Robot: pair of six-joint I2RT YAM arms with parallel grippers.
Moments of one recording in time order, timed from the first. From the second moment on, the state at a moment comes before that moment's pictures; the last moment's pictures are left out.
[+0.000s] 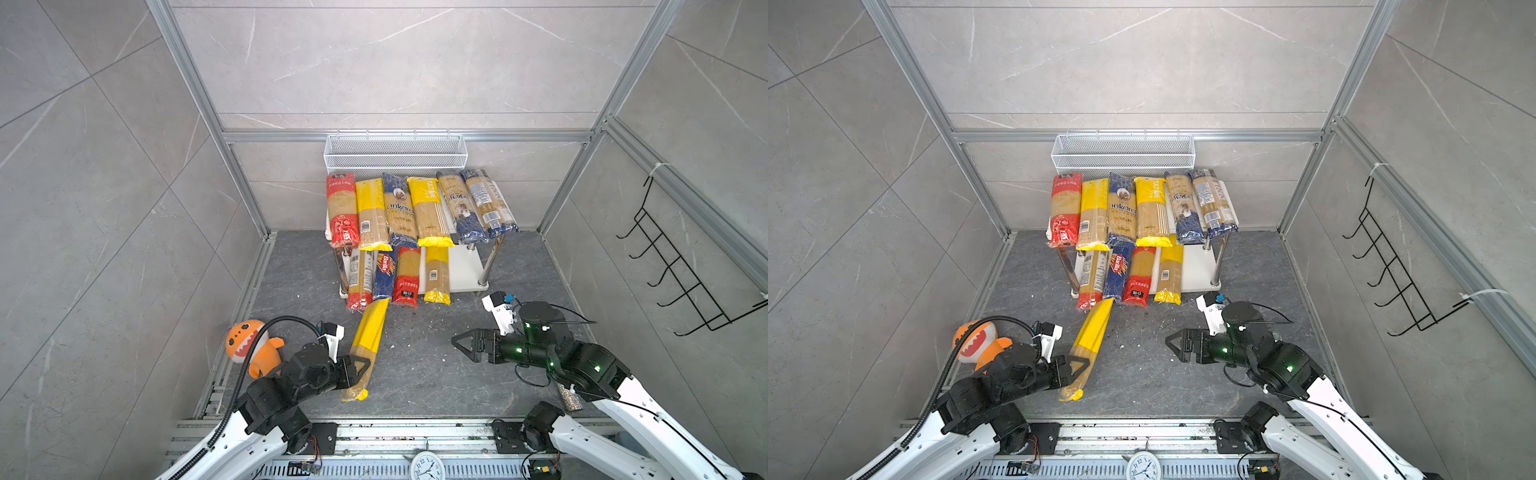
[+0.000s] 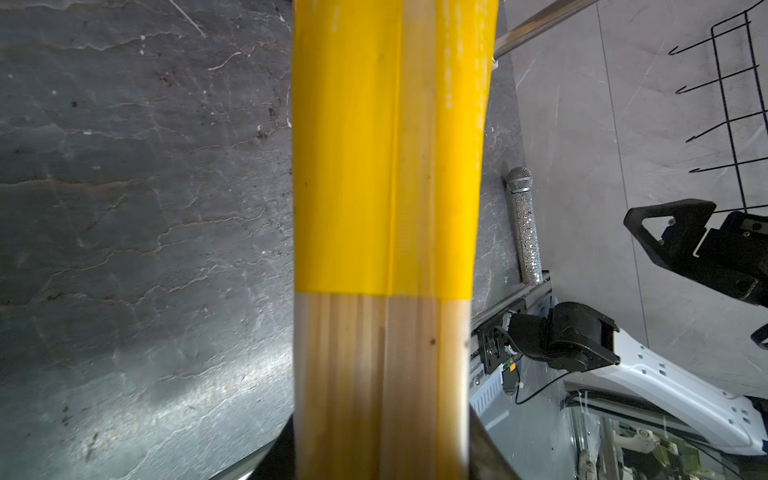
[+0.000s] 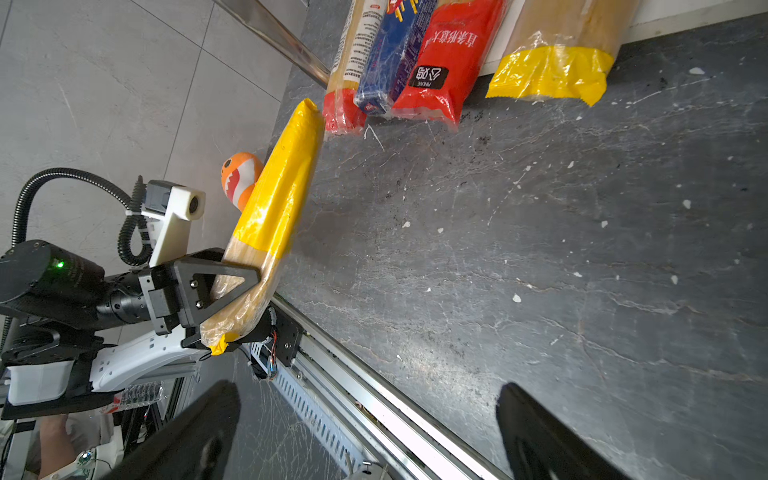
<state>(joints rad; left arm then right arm) -0.82 0.48 0.51 -0.65 0.15 -0.91 0.66 0.73 0.89 -0.80 -0.30 0.66</state>
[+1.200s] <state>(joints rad) -0.61 1.67 1.07 0.27 0.51 -1.08 0.66 0.57 0.89 -0.87 -0.17 0.69</state>
